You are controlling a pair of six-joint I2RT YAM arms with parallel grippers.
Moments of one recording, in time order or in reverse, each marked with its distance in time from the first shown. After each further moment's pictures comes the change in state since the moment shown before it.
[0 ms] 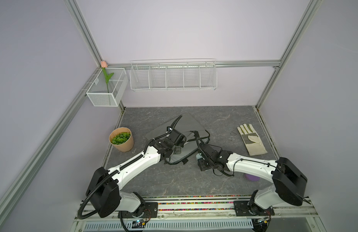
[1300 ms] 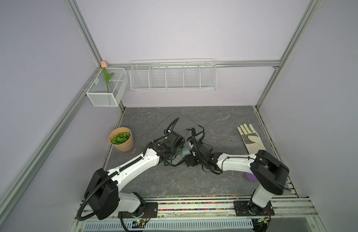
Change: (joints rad) left arm 0.009 -0.024 -0.070 0.076 0.090 -0.173; right arm 0.008 0.166 -0.102 0.543 -0.044 -0.041
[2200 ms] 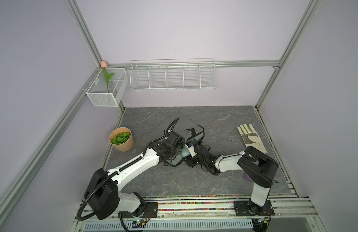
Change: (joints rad) left arm 0.000 0.000 0.000 -0.011 0.005 0.005; right arm -0.051 0.143 -0.055 0.353 -0.137 -0.226
